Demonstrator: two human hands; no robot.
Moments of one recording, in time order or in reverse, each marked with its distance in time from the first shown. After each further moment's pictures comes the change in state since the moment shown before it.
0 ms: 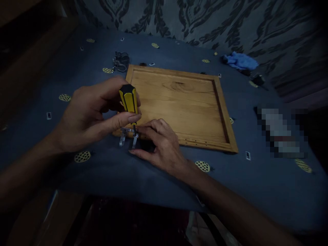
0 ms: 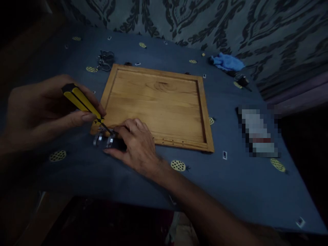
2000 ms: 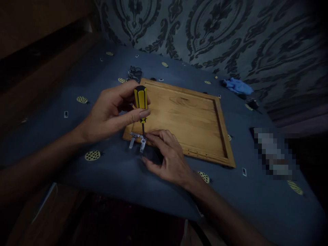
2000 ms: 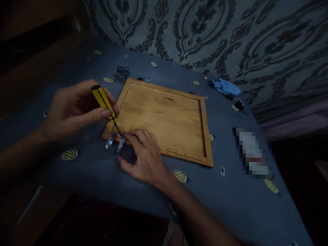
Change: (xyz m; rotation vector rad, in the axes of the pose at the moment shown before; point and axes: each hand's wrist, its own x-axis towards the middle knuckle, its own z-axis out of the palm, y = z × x) left_hand 0.000 -0.026 0.003 -0.209 0.161 0.020; right_hand -0.006 -0.005 -0.010 -0.035 -0.116 0.006
